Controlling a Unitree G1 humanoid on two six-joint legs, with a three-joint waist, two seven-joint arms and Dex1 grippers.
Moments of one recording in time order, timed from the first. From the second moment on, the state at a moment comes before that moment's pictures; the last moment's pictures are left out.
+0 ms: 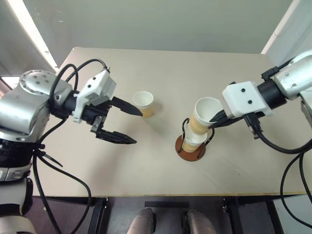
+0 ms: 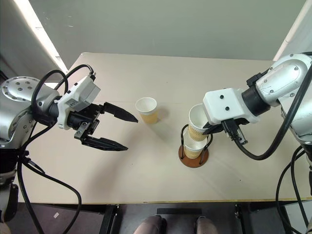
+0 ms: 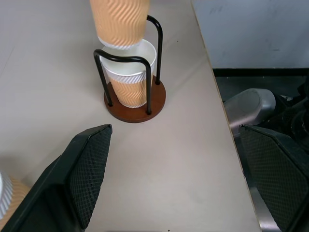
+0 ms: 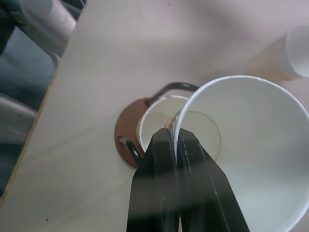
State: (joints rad) left arm -0.84 1.06 -0.11 -0.13 -0.57 0.65 -1.56; right arm -1.06 -1.05 0.33 -0.36 0.25 0.56 1.61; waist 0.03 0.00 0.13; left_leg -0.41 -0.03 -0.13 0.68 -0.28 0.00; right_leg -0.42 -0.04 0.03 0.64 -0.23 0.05
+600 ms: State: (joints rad) left arm -0.84 1.05 -0.11 -0.14 -0.57 0.67 -1.56; right arm -1.02 -0.97 0.39 -0.36 0.16 0.47 1.61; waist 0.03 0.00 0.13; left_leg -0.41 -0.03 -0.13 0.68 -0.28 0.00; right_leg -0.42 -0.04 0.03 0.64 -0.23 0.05
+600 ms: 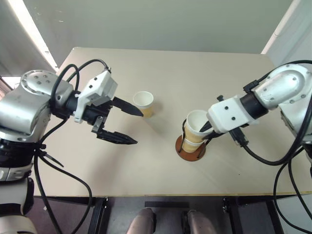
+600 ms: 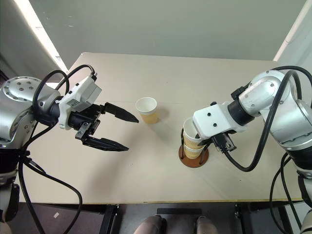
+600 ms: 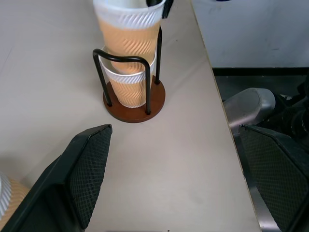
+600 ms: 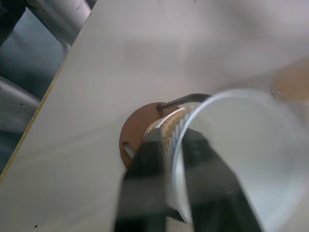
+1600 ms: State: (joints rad) left arm -1.09 0.82 -0.44 0.39 0.21 0.00 -1.26; right arm -1.03 -0.83 -0.03 -0.31 0.65 1.12 1.18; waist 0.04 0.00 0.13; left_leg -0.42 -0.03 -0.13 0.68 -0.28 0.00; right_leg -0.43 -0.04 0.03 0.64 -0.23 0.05
